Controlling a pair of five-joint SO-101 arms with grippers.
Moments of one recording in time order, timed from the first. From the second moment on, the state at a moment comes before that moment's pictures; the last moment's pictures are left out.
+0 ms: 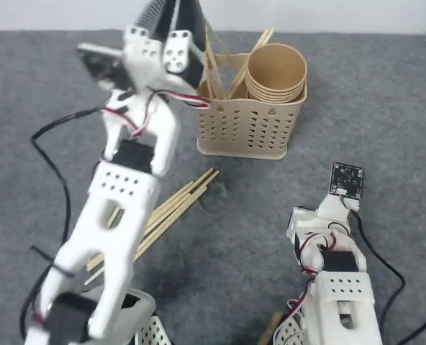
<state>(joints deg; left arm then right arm) 11.9 -18.3 26.8 -12.8 16.0 -4.0 -64.5 89.2 36.2 -13.1</state>
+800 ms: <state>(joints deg) 13.2 -12.0 40.9 -12.2 16.0 -4.0 -64.5 89.2 36.2 -13.1</state>
